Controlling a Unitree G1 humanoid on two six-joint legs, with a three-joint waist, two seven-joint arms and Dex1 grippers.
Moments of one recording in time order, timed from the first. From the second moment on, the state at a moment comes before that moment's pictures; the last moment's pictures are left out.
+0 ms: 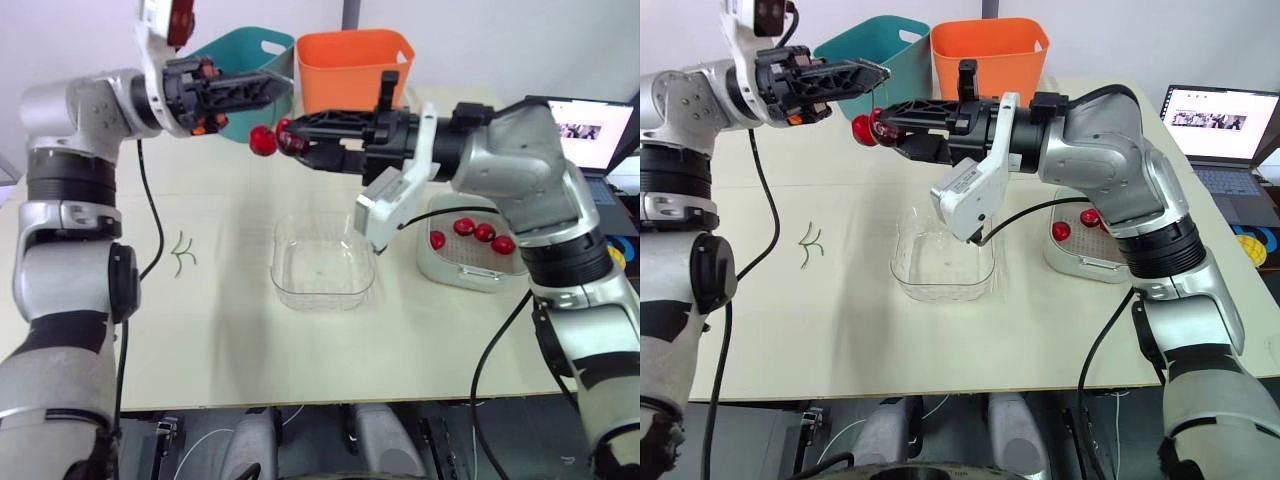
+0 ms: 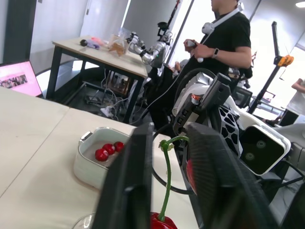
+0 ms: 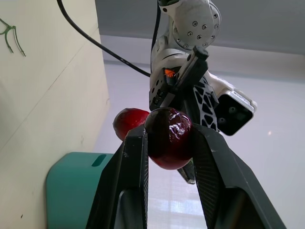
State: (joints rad) left arm -1.35 0.63 0.04 0.70 -0.58 0.89 -1.59; right arm -1.05 -0.65 0.28 -0.02 -0.26 -0.62 0.77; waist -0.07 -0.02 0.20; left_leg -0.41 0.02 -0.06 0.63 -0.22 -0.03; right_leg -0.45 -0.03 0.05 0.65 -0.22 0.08
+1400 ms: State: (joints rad) left arm -1.22 0.60 0.05 0.49 -0.50 0.61 -1.44; right arm -1.16 -0.26 -0.31 -0.14 0.78 1.61 0.40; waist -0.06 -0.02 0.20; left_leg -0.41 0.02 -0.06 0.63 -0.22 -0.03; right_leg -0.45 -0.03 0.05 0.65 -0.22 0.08
